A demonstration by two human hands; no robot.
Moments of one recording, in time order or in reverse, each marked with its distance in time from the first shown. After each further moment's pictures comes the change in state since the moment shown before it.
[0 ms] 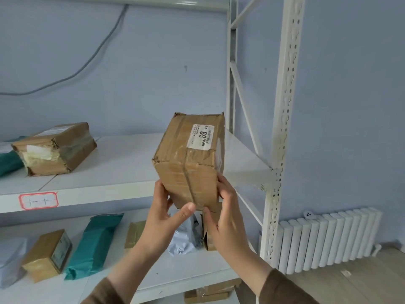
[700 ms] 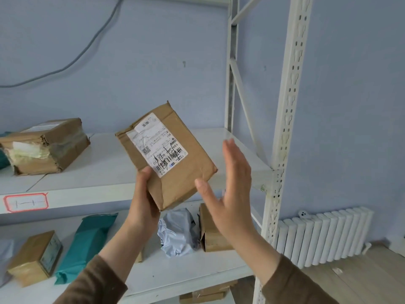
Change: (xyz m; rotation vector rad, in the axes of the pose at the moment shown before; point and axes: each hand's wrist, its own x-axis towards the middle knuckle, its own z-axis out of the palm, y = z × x) left_hand 0.052 -0.002 -0.022 -0.527 0.284 -0.243; right_hand 0.059 -0.040 -0.010 -0.096 -0.013 0.067
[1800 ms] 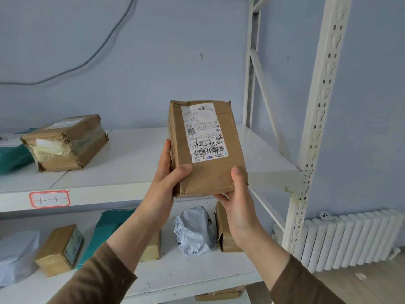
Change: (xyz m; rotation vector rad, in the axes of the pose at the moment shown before) left_hand 0.021 0.024 -0.010 0.322 -0.233 0.068; right_hand 0.005 0.018 0.059 0.971 -0.066 0.767
